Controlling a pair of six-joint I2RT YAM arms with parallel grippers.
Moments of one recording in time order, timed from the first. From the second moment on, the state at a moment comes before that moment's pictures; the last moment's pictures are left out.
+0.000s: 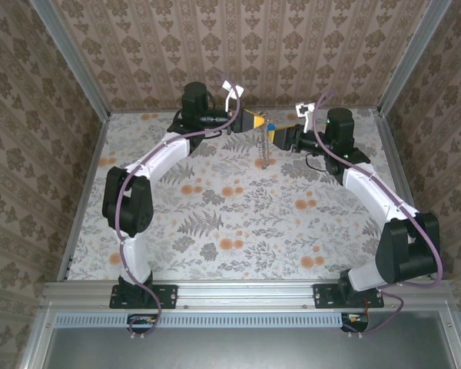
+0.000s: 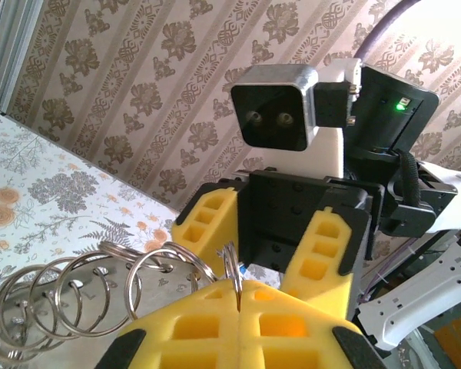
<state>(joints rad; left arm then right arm) -0.50 1.95 1.66 0.26 1.19 -0.55 0.17 1.46 1.12 0.09 -0.79 0.38</state>
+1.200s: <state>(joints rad) -0.51 1.93 1.60 0.44 1.14 -0.67 0.24 1.52 1.17 0.13 -0.84 0.42</state>
